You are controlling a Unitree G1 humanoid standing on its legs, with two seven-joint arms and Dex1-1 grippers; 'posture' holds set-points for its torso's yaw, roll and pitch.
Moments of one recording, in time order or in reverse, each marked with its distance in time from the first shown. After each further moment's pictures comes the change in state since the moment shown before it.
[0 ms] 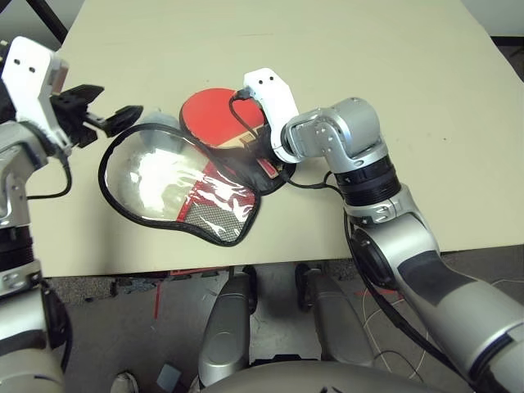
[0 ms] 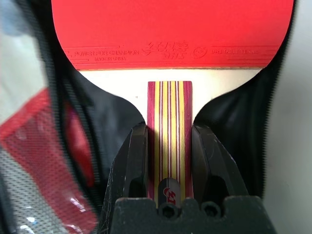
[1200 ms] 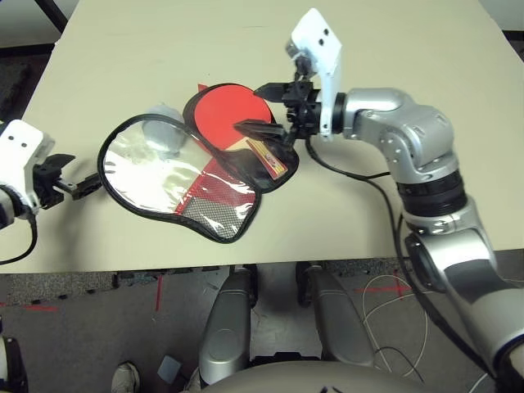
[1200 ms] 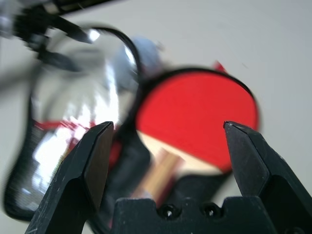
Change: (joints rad) left arm 0.163 0.033 -0.124 0.080 0.027 -0.144 -0.115; right arm 0.134 -0.420 0.053 -0.181 0.094 -0.661 0.598
